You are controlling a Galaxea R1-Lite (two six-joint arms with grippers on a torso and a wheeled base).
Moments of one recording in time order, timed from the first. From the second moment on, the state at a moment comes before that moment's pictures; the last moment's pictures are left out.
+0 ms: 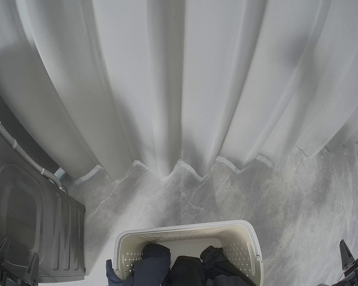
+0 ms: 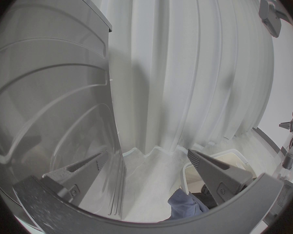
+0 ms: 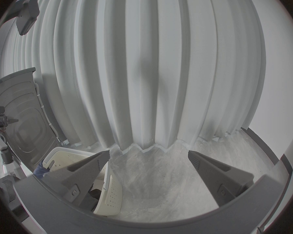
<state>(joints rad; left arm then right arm) 0.00 0.02 -0.02 0.01 0.00 -0.04 -0.01 0.02 -0.02 0.00 0.03 -0.01</state>
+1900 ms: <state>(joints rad) 0.00 0.02 -0.02 0.01 0.00 -0.04 0.00 0.02 -0.02 0.00 0.03 -0.01</state>
